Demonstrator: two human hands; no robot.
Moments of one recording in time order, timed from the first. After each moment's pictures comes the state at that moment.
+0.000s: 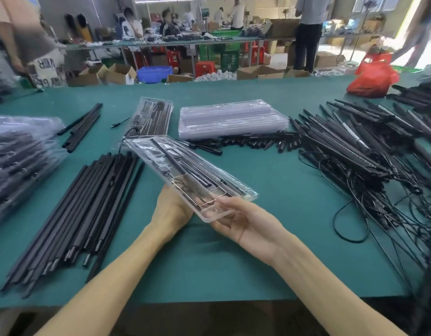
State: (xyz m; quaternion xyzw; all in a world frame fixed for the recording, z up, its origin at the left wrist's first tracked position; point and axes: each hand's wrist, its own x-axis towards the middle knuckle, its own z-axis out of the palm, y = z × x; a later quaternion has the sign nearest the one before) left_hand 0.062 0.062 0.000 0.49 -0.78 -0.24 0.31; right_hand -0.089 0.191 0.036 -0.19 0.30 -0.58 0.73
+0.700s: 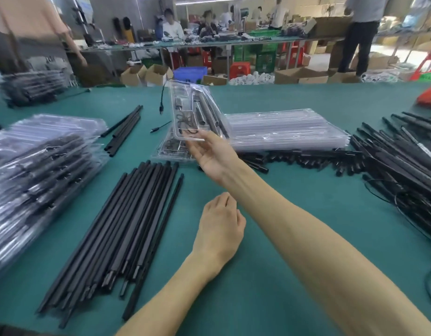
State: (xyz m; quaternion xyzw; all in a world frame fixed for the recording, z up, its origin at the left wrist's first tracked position) left_hand 0.054 0.051 0.000 0.49 -0.83 -0.12 0.24; right_hand -0.004 -0.037 0.101 -0.16 0.27 -0.64 0.70
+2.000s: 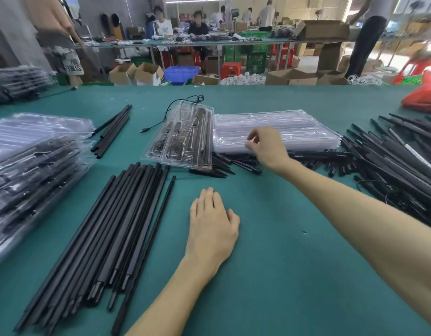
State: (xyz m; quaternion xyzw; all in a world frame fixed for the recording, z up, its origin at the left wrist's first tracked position) left_hand 0.054 0.041 -0.013 0.56 -0.81 -0.07 0.19; right_hand -0.148 -0.069 0.064 -0.60 0.72 -0.33 0.06
